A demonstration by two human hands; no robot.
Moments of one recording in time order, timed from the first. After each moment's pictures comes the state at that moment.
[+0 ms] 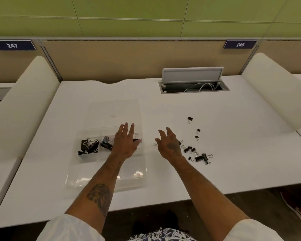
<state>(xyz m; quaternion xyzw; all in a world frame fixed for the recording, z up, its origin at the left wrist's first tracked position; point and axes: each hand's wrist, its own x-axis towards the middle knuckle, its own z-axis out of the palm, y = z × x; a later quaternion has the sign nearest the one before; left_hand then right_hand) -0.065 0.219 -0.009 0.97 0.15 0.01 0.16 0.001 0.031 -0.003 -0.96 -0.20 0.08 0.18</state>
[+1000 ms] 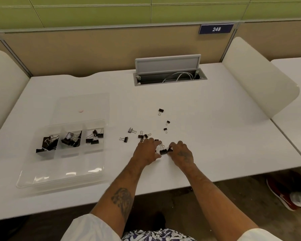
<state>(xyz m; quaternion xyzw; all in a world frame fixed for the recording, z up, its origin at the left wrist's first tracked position) -0.004 -0.020 -0.025 0.98 0.01 -0.12 0.16 0.041 -0.181 -0.042 -0.97 -0.14 0.15 0.12</state>
